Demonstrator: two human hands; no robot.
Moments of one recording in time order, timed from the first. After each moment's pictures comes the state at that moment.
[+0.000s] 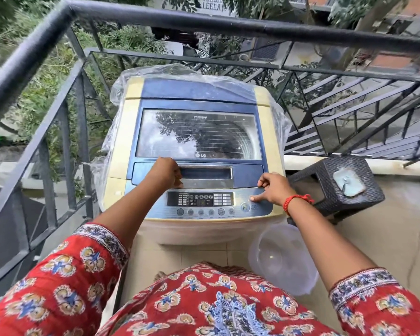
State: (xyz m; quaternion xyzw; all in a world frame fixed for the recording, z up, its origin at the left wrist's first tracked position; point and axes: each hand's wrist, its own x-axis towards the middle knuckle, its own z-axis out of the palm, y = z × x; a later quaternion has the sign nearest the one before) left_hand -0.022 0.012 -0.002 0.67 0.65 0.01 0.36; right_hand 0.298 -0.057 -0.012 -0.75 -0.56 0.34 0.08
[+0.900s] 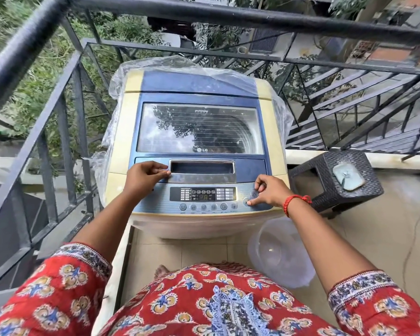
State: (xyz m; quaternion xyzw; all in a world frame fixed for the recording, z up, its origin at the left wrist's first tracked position) left_hand -0.075 -0.026 -0.020 0.50 0.66 0.29 0.47; right_hand 0.284 -0.072 -0.018 -0.74 -0.54 0.40 0.07
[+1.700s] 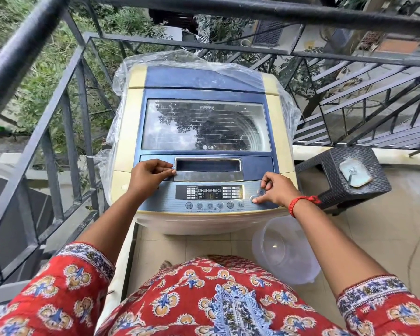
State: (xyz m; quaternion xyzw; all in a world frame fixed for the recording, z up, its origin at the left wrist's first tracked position) left_hand -0.081 -0.027 -0.020 0.52 0.65 0.29 0.47; right_hand 0.276 -0.074 -0.015 -0.75 -0.53 0.39 0.09
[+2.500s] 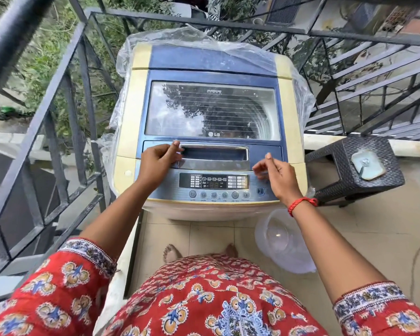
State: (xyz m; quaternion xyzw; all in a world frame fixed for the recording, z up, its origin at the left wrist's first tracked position) left_hand -0.058 -0.028 -0.020 0.48 0.62 0.38 0.49; right_hand 0.245 -0.079 -0.017 -0.68 -0.47 0.43 0.37
